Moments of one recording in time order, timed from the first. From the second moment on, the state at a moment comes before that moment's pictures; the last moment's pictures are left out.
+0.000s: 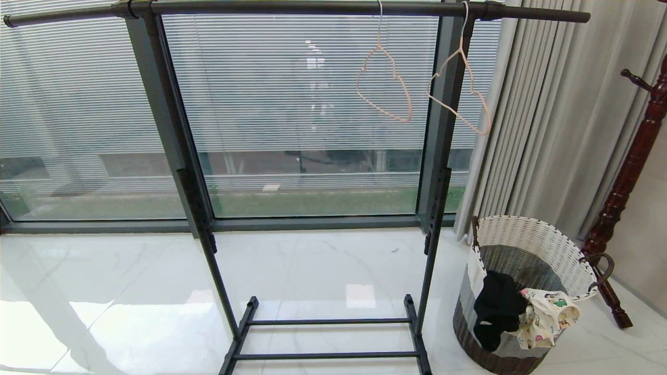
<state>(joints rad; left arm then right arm) 0.00 0.00 0.00 -0.01 0.02 -0.02 0.00 0.00 0.00 0.01 -0.01 -0.01</state>
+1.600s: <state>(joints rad) 0.00 0.00 0.00 -0.01 0.02 -0.01 0.00 0.00 0.00 0.01 -0.01 0.00</state>
